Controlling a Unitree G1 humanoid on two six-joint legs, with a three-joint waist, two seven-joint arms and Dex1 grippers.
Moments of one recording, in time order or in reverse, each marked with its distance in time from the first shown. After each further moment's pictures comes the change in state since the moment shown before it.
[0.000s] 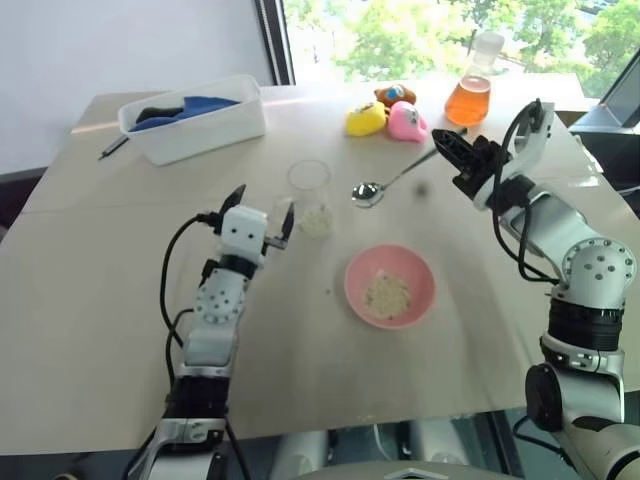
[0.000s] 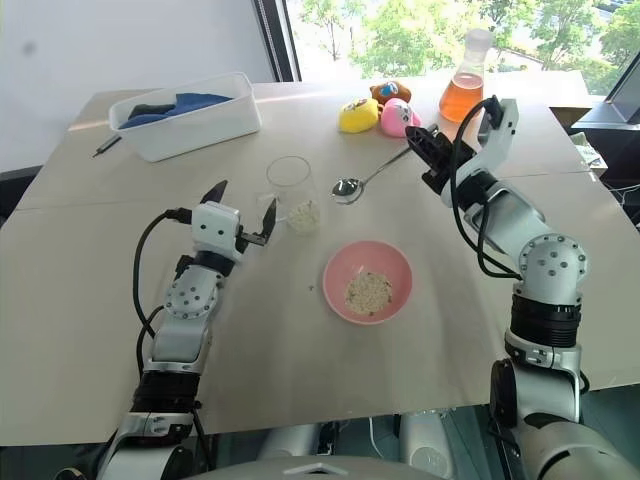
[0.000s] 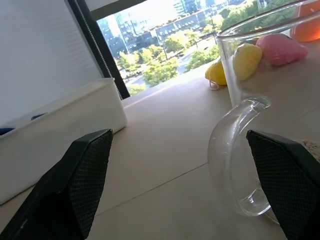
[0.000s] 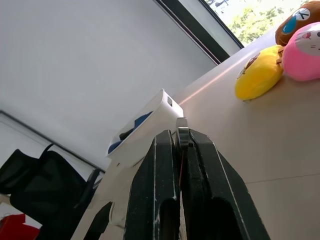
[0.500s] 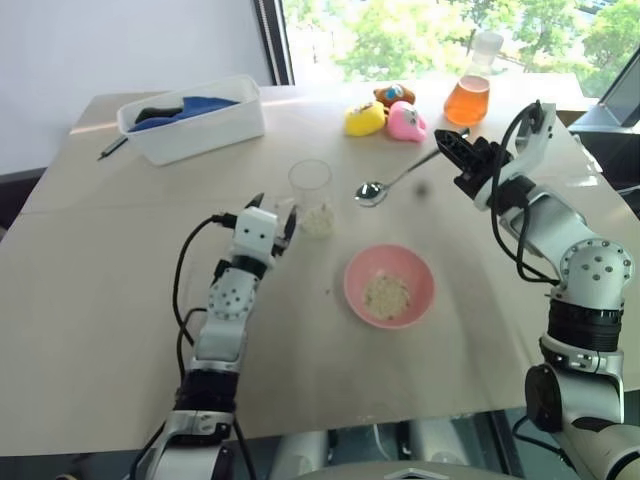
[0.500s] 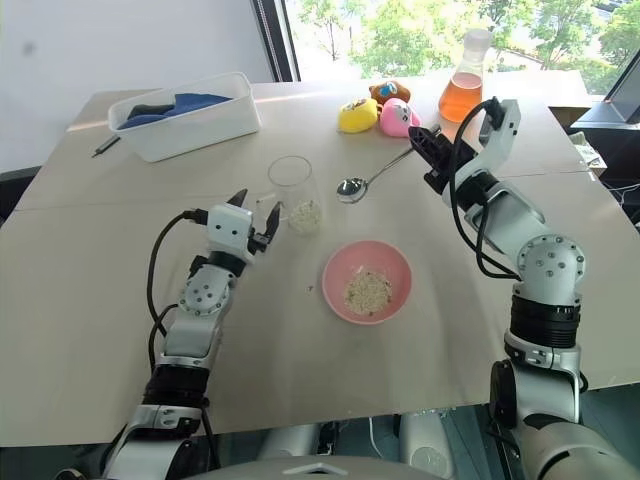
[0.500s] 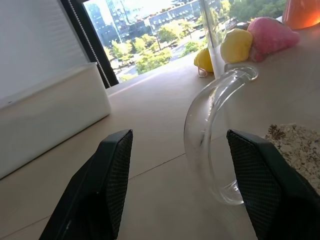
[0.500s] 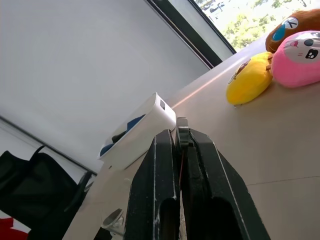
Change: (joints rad) left arm -0.034 -0.024 -0.027 0.064 -0.005 0.006 -0.003; right arm 0.002 0.006 0.000 0.000 -0.049 -0.008 0.026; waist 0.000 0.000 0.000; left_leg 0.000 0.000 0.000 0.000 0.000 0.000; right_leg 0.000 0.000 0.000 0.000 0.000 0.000
